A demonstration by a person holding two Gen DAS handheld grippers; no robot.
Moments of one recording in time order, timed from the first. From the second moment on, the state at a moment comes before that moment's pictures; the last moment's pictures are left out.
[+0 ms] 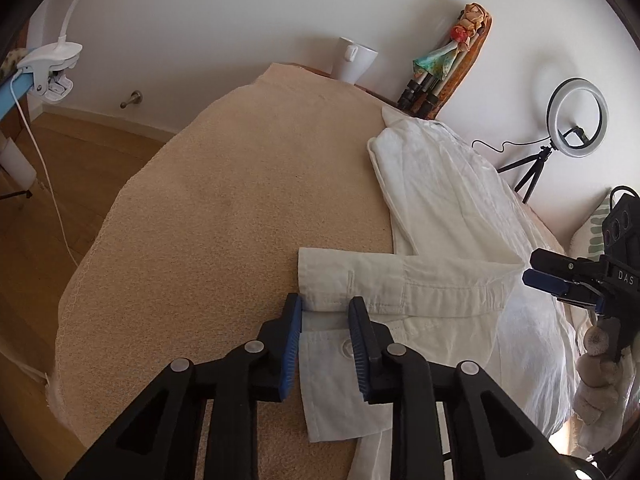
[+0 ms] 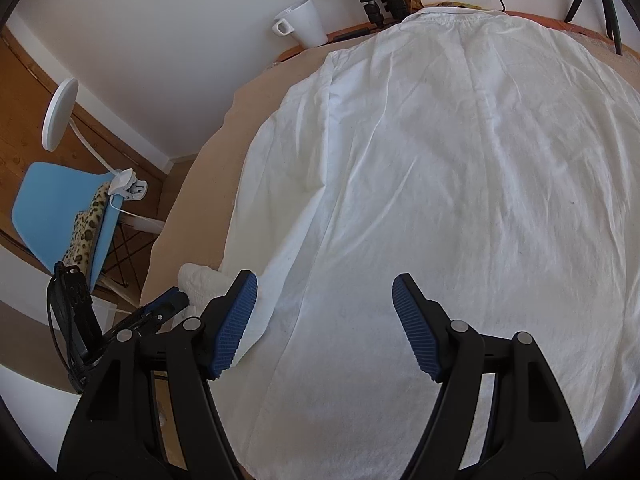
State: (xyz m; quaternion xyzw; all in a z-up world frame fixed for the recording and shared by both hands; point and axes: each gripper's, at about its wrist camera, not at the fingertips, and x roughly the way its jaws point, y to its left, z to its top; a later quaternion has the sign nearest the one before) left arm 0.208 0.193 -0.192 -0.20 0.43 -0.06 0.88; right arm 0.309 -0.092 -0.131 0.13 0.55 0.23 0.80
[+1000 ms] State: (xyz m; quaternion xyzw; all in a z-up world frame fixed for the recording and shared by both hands) left arm 0.150 0.104 -0.167 -0.19 0.45 -0.17 0.86; right arm 0.315 -0.086 -0.136 0.05 0.56 0.24 0.79
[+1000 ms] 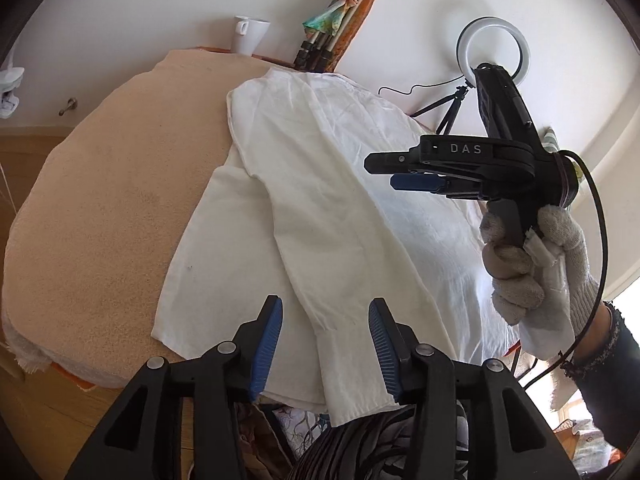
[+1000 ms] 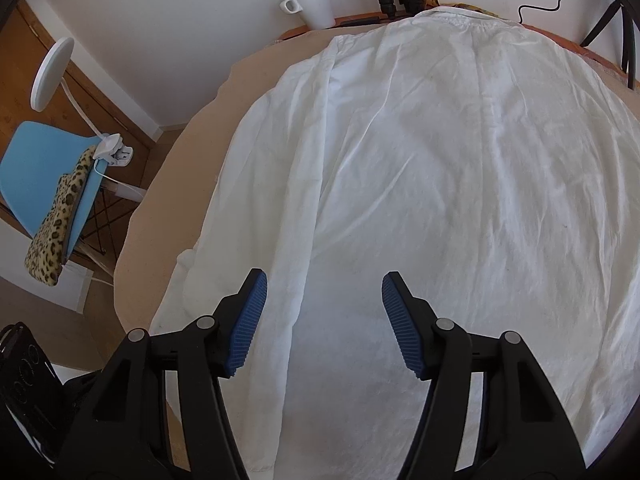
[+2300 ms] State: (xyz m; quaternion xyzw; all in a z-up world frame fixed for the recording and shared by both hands) left arm 0.135 0.164 -0.183 -0.22 0.43 -0.07 0.87; right arm 0.302 -0.021 -0.119 0.00 0.53 0.28 0.80
